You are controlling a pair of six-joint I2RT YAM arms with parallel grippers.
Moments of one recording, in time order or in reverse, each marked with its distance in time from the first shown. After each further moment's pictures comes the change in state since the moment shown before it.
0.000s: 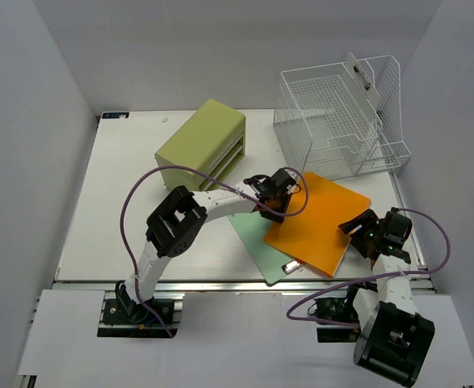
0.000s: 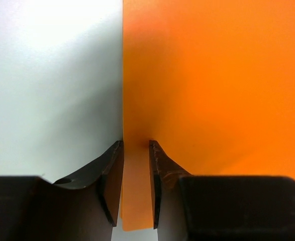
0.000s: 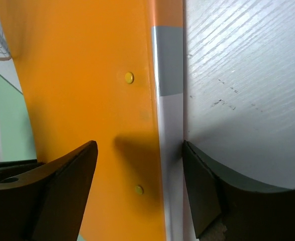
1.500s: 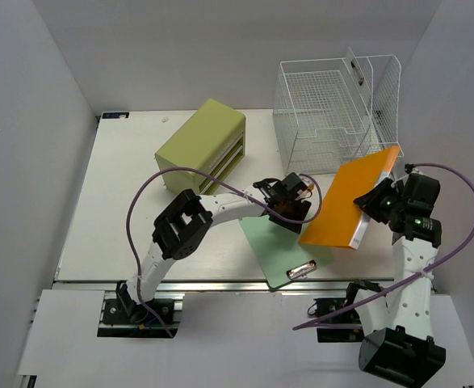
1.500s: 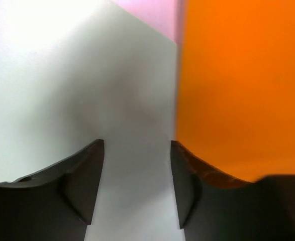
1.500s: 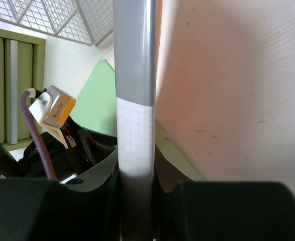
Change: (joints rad) left arm -0.046 0.036 0.076 -0.014 0.097 0.047; right arm 0.058 -0.013 0.531 -0.456 -0.055 -0.140
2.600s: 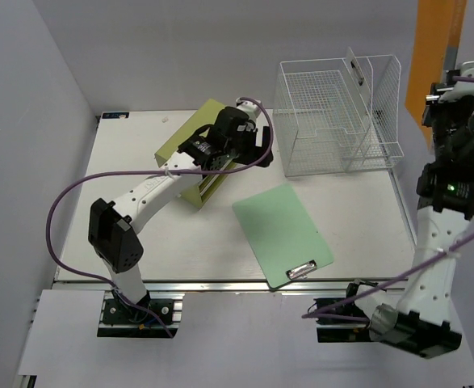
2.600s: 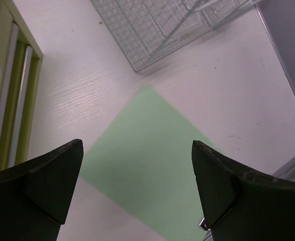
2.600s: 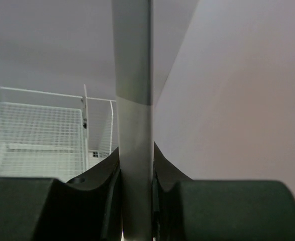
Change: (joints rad) left arm 0.270 -0.461 0.009 -0.045 -0.116 0.071; right arm 0.009 0.191 0.663 0.514 0.166 -0.689
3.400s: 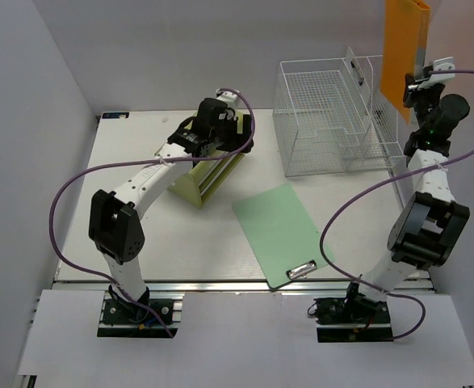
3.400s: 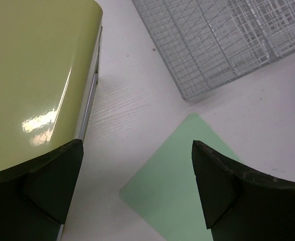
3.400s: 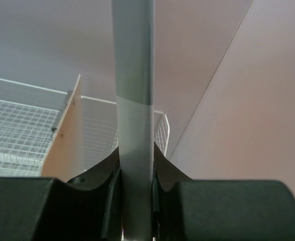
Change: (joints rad) left arm 0.166 0.042 -0.032 0.111 0.024 0.086; right arm -0.054 0.635 -0.081 0.772 -0.237 0.078
